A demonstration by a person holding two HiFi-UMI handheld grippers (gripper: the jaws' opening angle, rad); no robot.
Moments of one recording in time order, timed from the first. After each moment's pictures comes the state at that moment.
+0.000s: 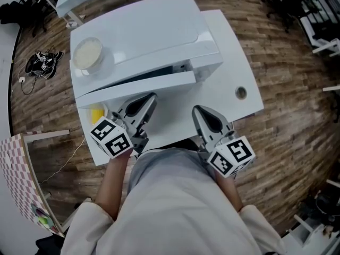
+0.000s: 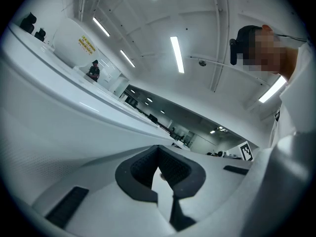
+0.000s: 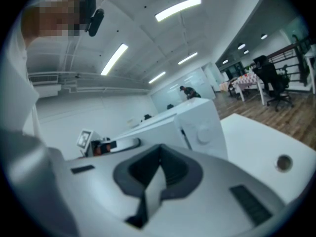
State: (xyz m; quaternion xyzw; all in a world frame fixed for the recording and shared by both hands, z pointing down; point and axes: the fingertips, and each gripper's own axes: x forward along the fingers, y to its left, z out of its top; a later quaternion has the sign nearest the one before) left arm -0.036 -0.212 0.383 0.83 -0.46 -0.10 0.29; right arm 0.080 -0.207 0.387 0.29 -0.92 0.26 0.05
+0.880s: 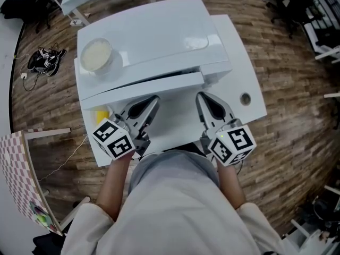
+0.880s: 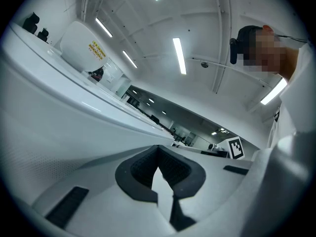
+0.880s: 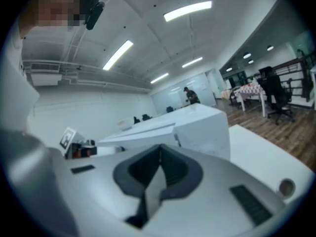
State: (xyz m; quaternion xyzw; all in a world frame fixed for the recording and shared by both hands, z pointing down) left arm -0.056 -0.212 0.384 0.83 -0.47 -0.11 0.29; right arm 0.051 -0.255 0.381 0.31 -0.92 0.22 0.06
